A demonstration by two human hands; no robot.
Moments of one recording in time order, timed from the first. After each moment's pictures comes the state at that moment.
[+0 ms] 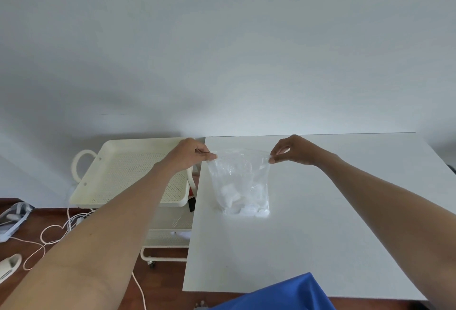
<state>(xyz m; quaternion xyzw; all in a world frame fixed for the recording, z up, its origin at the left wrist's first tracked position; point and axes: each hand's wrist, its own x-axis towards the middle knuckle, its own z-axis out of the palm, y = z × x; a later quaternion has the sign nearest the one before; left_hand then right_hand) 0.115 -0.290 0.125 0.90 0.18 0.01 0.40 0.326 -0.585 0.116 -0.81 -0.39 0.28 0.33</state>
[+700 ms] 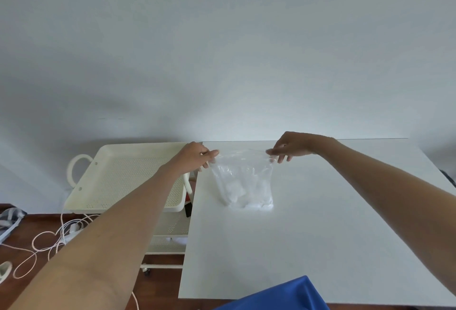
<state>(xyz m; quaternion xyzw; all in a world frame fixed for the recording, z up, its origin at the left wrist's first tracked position) 0.126 -0.312 0.136 0.90 0.23 -0.02 0.37 0.333 -0.572 0.167 -0.85 -0.39 0.33 0.15</state>
